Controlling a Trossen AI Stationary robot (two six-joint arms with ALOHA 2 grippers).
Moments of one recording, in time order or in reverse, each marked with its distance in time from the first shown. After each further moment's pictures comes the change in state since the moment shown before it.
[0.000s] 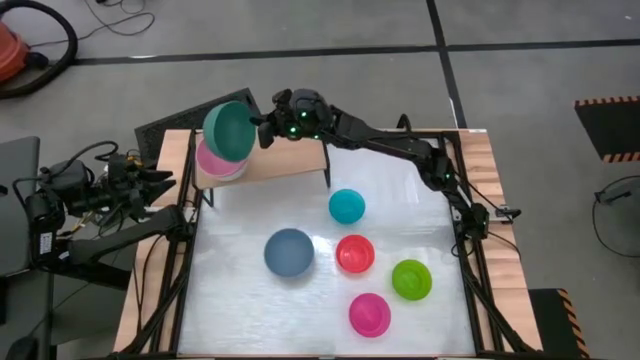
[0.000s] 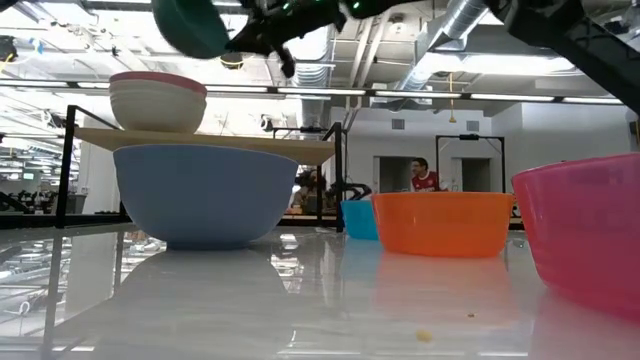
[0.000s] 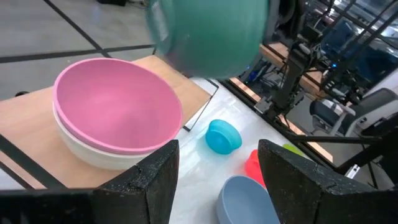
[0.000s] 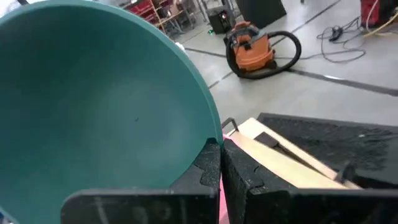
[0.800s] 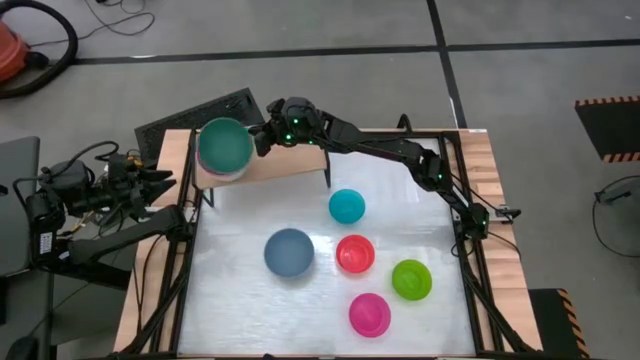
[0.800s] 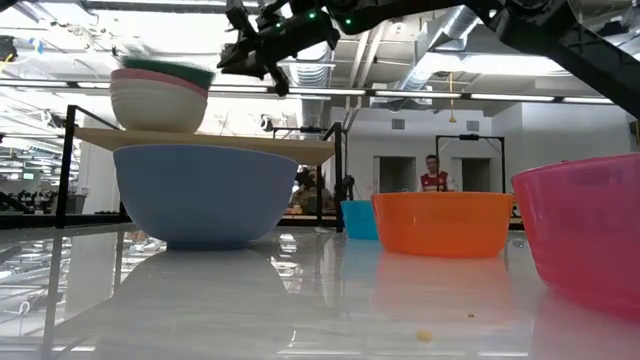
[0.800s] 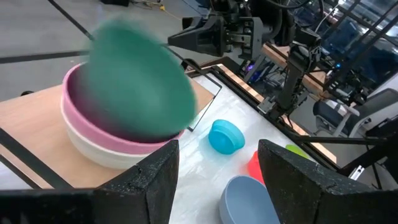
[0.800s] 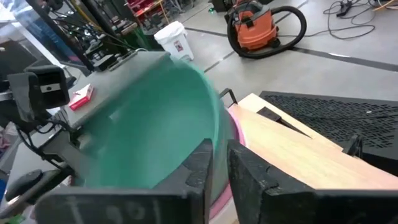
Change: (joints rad) left arm 0.000 0.000 0.000 -0.006 -0.011 0.002; right arm -0.015 0.048 0.000 -0.013 -0.045 0.008
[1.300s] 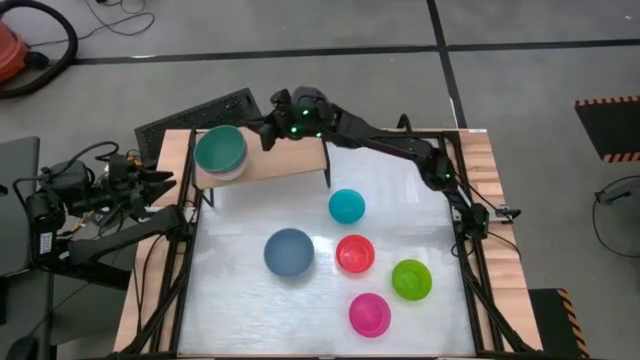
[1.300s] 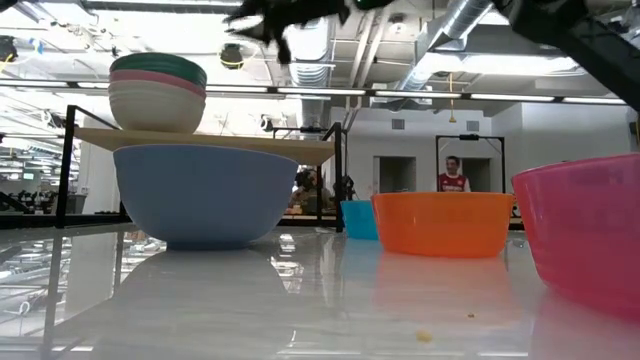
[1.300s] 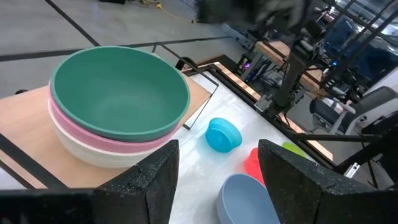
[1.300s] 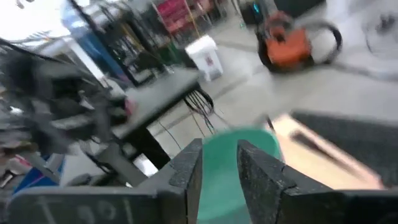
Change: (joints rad) left arm 0.000 0.000 0.000 0.000 0.016 -0.001; right arm 0.009 -0.084 0.015 0.020 -0.095 0.002
